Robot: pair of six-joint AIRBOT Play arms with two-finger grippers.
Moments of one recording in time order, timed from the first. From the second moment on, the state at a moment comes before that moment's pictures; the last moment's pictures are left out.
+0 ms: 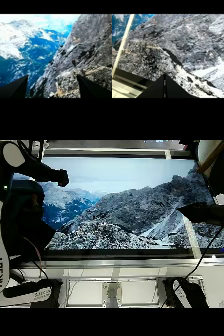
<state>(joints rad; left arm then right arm) -0.20 -1.36 1.79 1.54 -1.39 -1.48 -0.25 -0.69 1.20 -0.92 1.47 1.31</state>
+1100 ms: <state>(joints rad) -0.20 -1.40 1.79 1.69 -1.32 -1.47 -0.25 -0.69 1.20 -0.92 1.31 1.31</state>
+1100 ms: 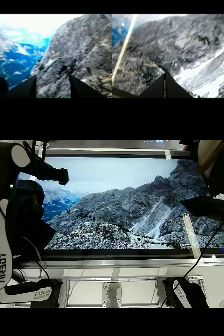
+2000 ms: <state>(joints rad) 0.44 -1.64 1.79 1.95 -1.29 -1.62 -0.25 -0.69 1.20 -0.92 1.14 1.31</state>
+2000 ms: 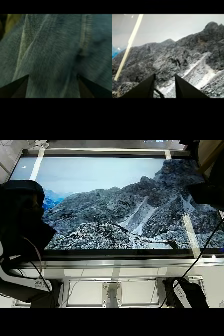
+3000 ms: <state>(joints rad) -0.07 -1.23 1.79 1.60 -1.24 -1.61 -0.25 -0.69 1.35 -1.31 1.18 1.31</state>
